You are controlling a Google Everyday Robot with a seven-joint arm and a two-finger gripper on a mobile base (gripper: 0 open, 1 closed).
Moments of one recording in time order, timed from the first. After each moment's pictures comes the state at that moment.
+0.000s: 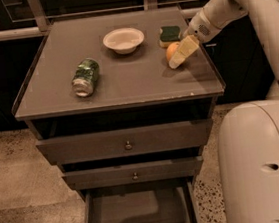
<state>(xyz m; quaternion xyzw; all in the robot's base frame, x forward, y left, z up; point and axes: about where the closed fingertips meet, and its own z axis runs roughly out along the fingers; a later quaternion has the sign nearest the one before) 0.751 -0.171 0.856 -0.48 0.81 0.18 0.29</state>
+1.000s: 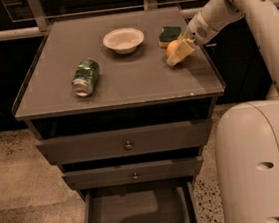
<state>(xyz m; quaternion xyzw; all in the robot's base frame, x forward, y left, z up) 0.754 -0.166 0.847 -0.48 0.81 0.19 0.29</state>
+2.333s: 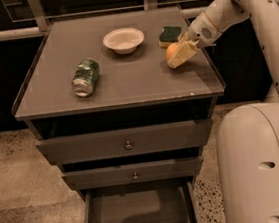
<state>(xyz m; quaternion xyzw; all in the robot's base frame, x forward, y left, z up) 0.720 -0.156 0.854 -0.51 0.78 0.25 0.27</state>
